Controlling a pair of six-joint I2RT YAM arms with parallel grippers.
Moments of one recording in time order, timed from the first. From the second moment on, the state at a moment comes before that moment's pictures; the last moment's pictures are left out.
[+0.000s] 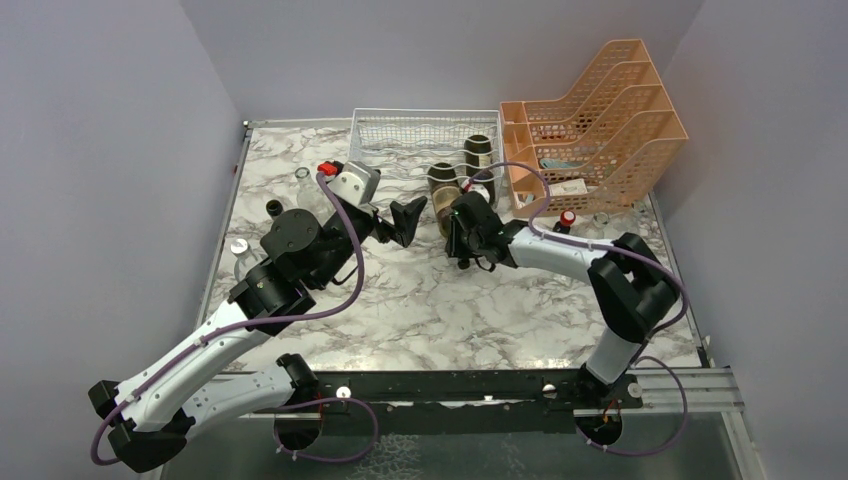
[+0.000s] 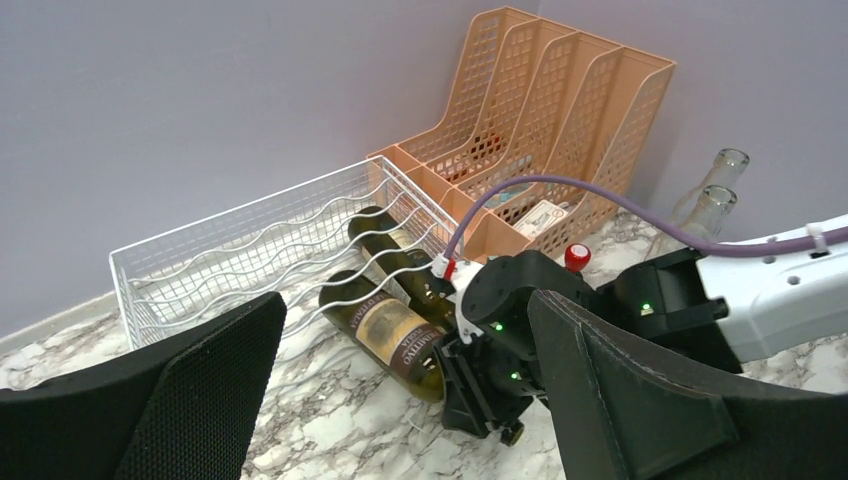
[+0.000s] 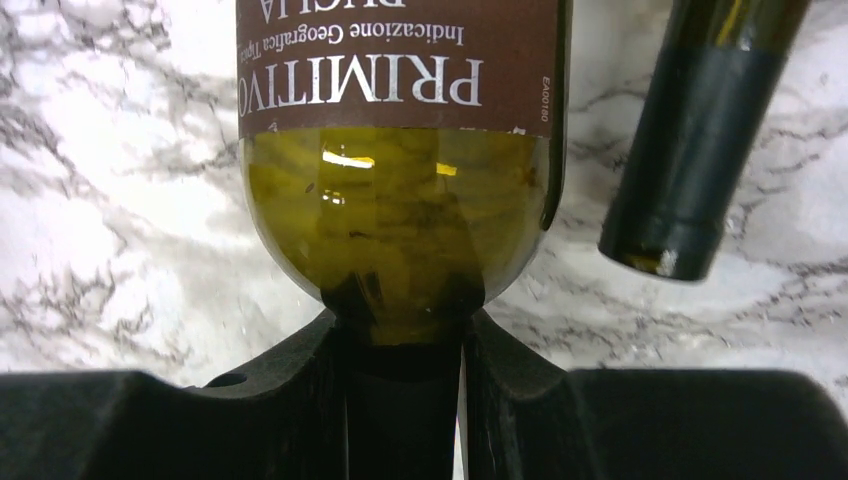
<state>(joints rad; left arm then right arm) -0.88 0.85 1.03 -0.06 -0.23 0.01 0.73 1.70 1.03 -0.17 0.18 0.56</state>
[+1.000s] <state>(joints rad) -0.88 0.85 1.03 -0.11 -0.21 0.00 0.68 2.08 1.46 -0.16 0.33 0.58</state>
